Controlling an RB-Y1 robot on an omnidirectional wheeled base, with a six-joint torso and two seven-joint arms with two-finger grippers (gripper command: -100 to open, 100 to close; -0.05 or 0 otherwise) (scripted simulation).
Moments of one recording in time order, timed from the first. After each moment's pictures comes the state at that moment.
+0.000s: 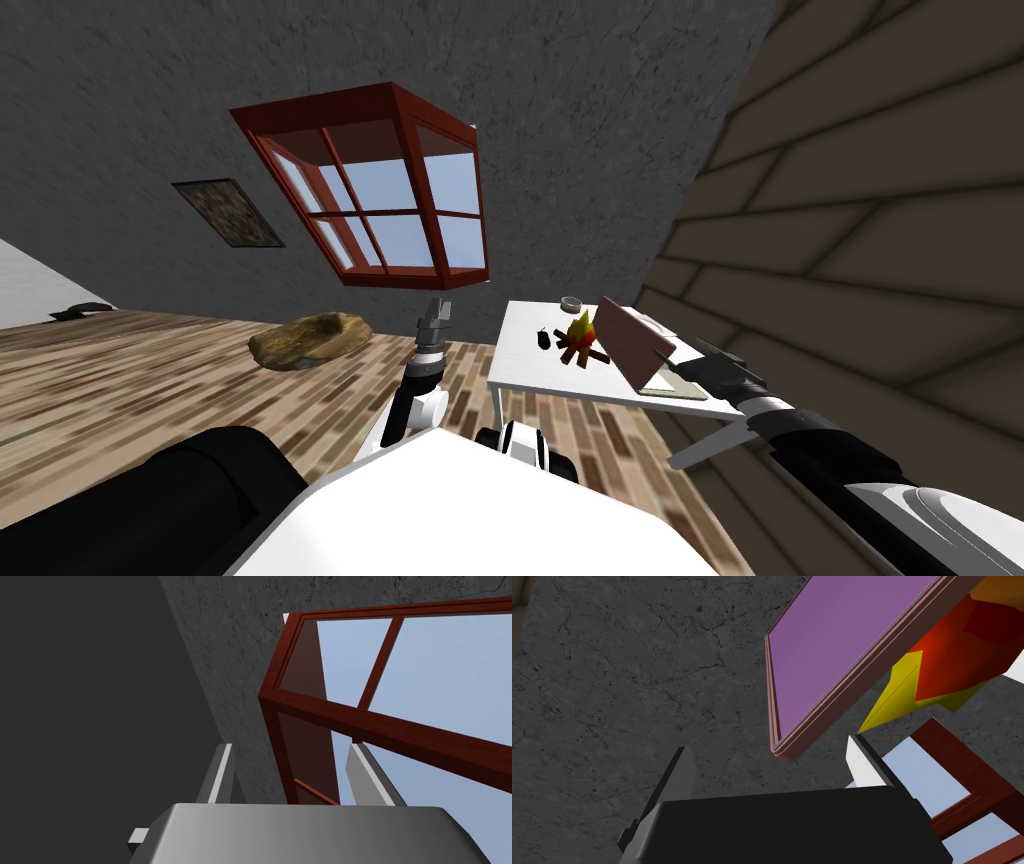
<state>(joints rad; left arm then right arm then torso) 0.47 0.01 0.05 -2.26 0.00 -0.58 -0.11 0.39 -0.86 -0.32 -1.85 0.88 -0.25 0.47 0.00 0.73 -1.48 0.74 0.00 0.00</state>
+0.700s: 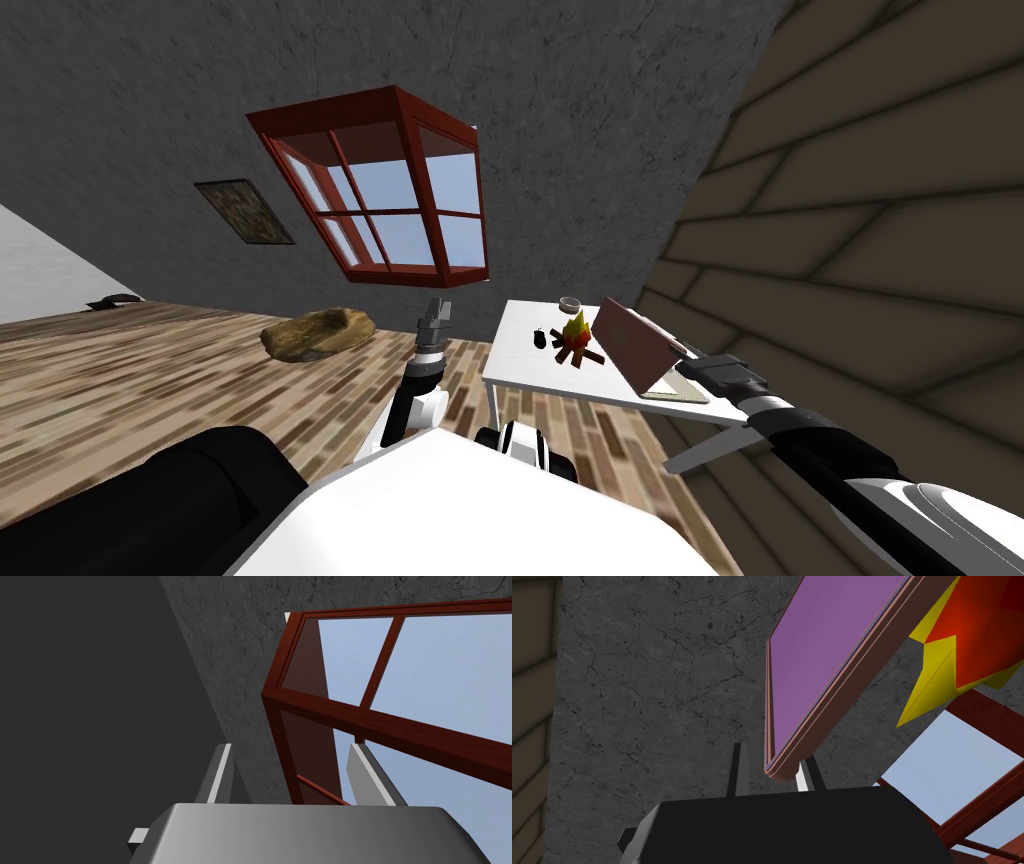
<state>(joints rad) 0.47 0.01 0.05 -2.26 0.00 -0.58 -0.11 0.35 -0.87 -0.31 -1.78 0.78 -0.27 0.36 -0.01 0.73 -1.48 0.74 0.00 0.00</state>
